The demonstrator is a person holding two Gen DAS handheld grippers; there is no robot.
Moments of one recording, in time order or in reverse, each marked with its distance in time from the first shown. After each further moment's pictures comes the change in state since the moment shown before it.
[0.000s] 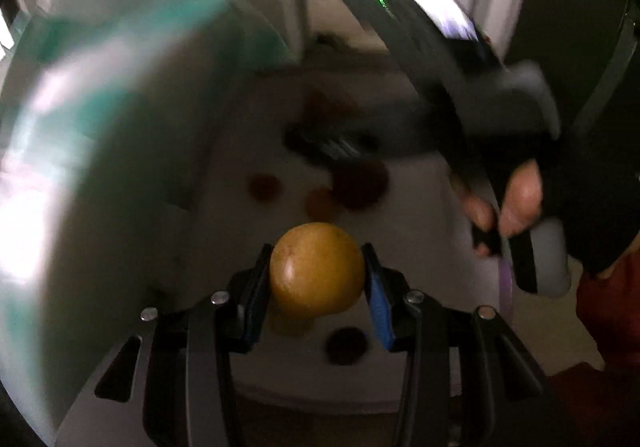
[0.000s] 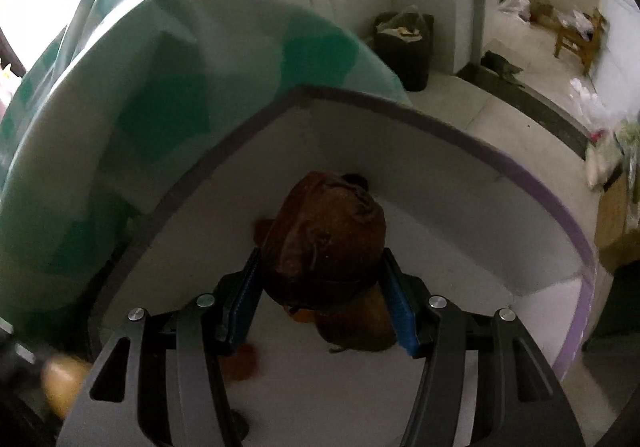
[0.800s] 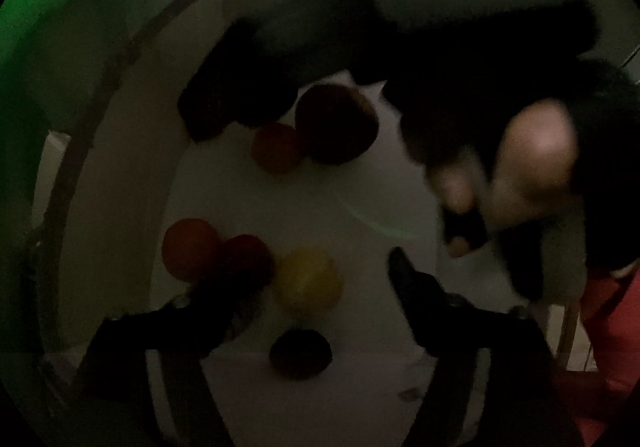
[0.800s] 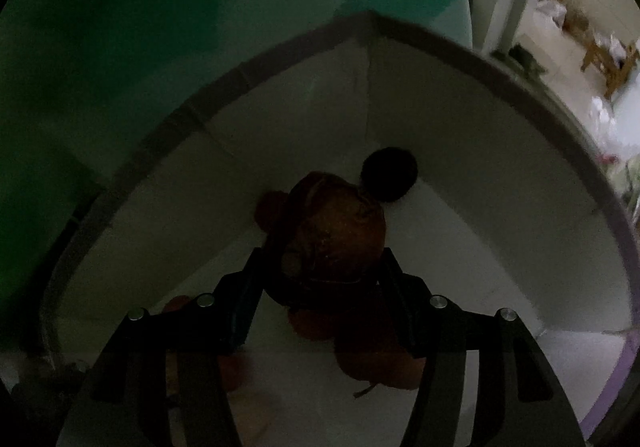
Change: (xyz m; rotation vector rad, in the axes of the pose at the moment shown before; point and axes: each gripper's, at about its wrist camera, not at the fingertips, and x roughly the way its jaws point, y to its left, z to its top) left arm 0.068 0.003 -0.015 -0.105 0.089 -0.148; right arm 0.068 0.023 0.006 -0.063 0.192 -0.015
